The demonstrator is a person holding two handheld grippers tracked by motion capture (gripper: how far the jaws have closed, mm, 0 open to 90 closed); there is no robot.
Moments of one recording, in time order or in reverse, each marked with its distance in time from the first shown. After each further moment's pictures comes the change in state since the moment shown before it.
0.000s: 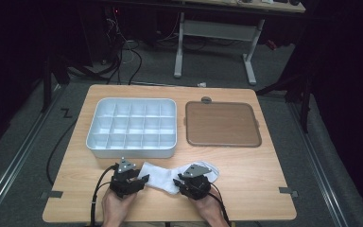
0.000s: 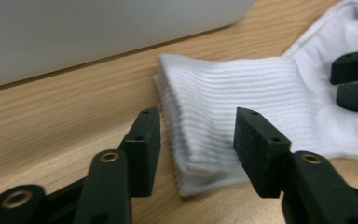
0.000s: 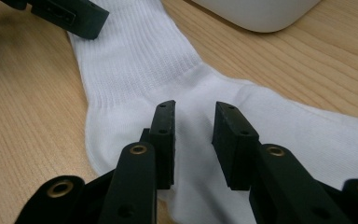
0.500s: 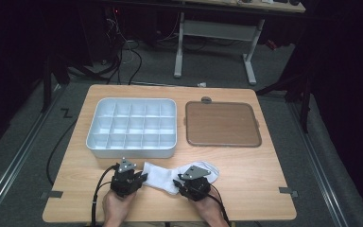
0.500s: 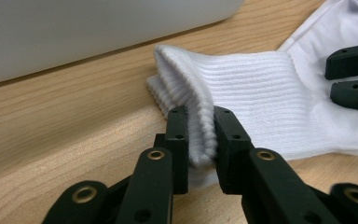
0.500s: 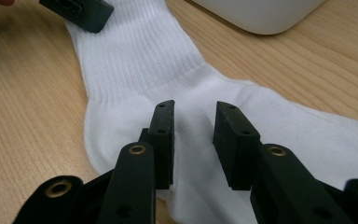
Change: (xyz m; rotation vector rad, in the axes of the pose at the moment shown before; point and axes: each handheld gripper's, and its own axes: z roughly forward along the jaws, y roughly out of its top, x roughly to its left) left arm 0.002 0.002 -0.001 0.012 -0.015 -0.026; right arm 0.003 -0.002 0.000 -0.014 -0.018 -0.032
